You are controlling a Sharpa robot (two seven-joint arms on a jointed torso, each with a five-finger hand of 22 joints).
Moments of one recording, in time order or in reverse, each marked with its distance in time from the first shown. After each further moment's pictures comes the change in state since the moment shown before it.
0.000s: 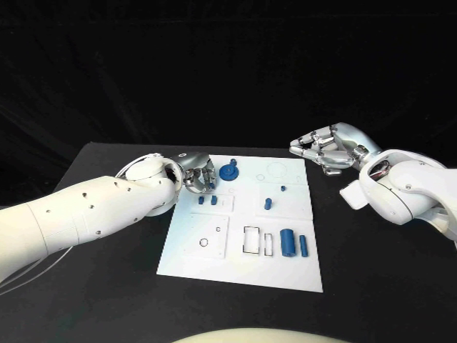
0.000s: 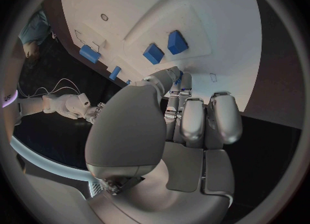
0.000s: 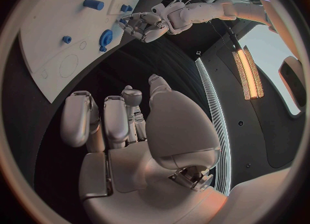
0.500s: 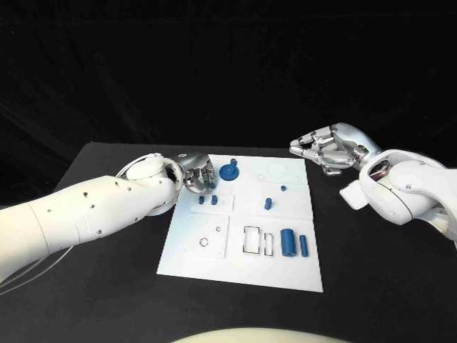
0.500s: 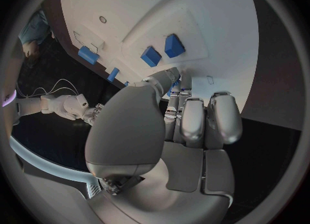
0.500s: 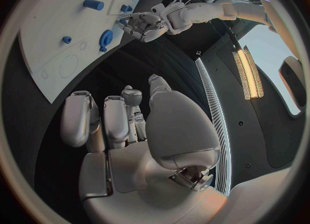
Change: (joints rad) left arm 0.000 0.003 0.000 -0.006 -0.001 0.014 -0.016; left_hand -0.033 -0.012 -0.010 -0.002 -0.004 -0.036 0.004 -0.037 -0.015 0.000 0.000 -0.029 0.001 0.000 0.000 0.000 -0.005 0.000 0.000 0.000 0.000 -0.002; right arm -0.001 0.001 0.000 -0.001 0.000 0.000 0.000; right_hand 0.000 0.000 0.000 0.000 0.000 0.000 0.000 0.000 0.000 0.001 0.001 0.000 0.000 0.000 0.000 0.000 0.000 0.000 0.000 0.000 0.000 0.000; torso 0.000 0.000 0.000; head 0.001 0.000
